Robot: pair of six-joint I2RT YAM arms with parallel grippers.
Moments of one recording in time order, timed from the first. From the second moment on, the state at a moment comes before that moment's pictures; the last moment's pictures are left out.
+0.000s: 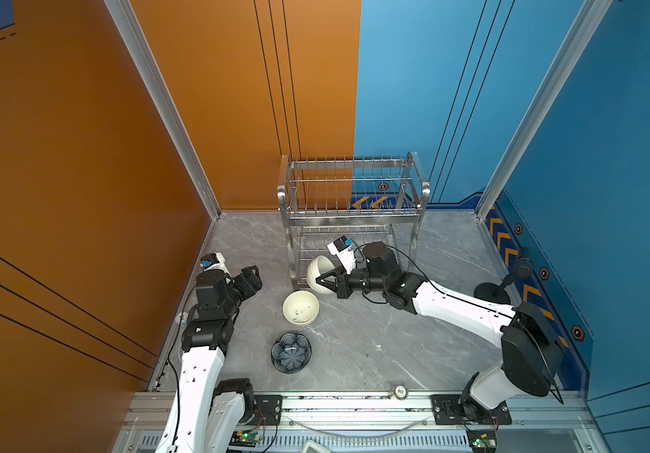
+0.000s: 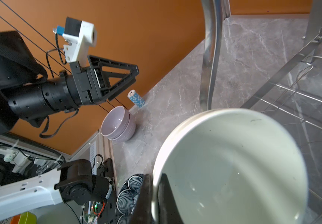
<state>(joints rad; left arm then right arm) 0.11 0.77 0.65 -0.35 0.11 -0.52 0.80 1.59 1.11 0.14 -0.51 0.43</state>
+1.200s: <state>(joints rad) 0.12 0.77 0.65 -0.35 0.14 -0.52 0.64 2.06 1.19 0.87 -0.60 0.90</state>
